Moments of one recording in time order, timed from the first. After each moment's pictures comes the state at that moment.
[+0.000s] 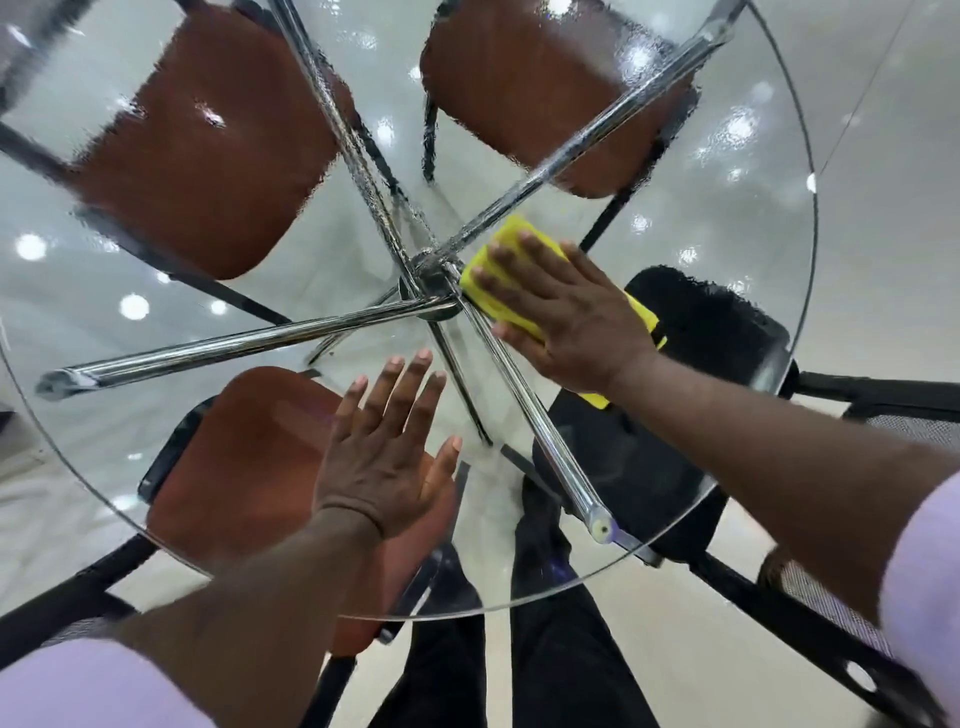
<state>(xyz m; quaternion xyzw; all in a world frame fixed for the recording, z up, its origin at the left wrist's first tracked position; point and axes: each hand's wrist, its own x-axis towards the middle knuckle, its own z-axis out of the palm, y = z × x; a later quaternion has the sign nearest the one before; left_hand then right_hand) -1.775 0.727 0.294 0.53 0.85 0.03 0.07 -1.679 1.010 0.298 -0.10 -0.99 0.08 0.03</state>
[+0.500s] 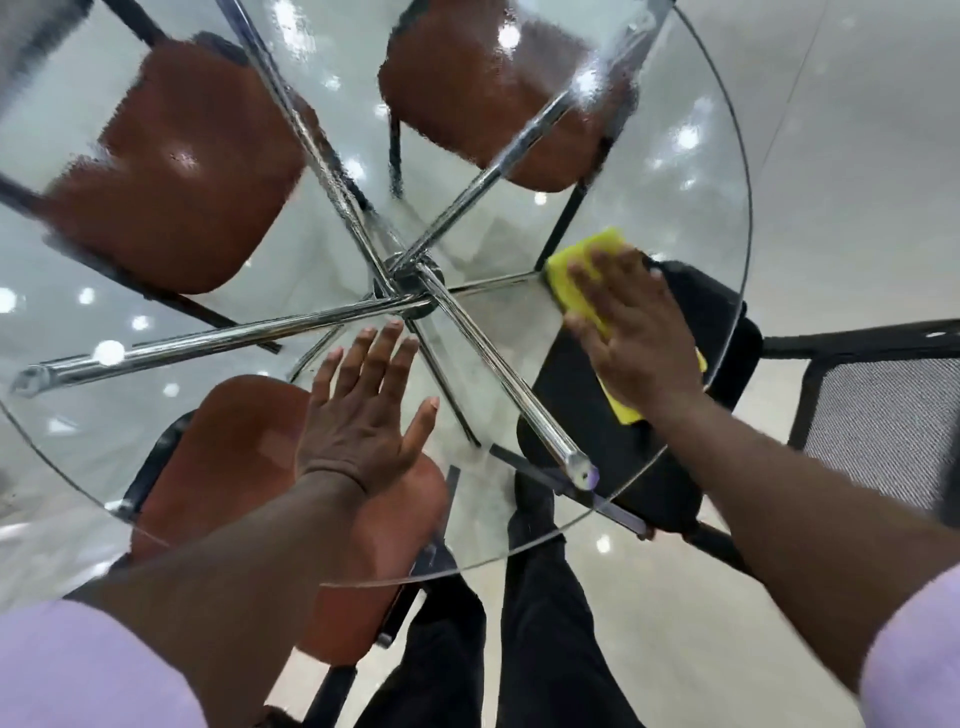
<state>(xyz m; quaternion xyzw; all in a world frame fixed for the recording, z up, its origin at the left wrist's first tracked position) -1.775 0.728 0.289 0.52 0.85 0.05 0.06 -1.562 0.997 0.296 -0.34 -0.94 0.08 0.04</state>
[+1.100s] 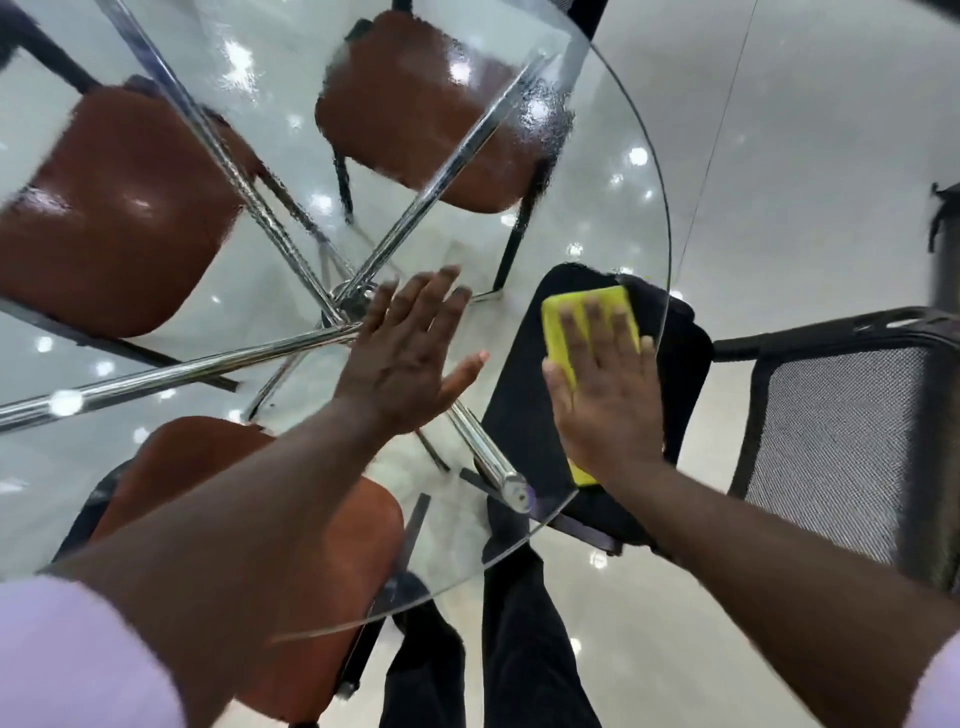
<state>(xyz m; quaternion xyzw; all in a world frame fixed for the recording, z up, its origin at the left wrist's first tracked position) -1.745 0.864 0.309 0.64 0.76 0.07 0.03 -1.508 0.962 0.294 -0.46 -0.89 0.06 0.05</state>
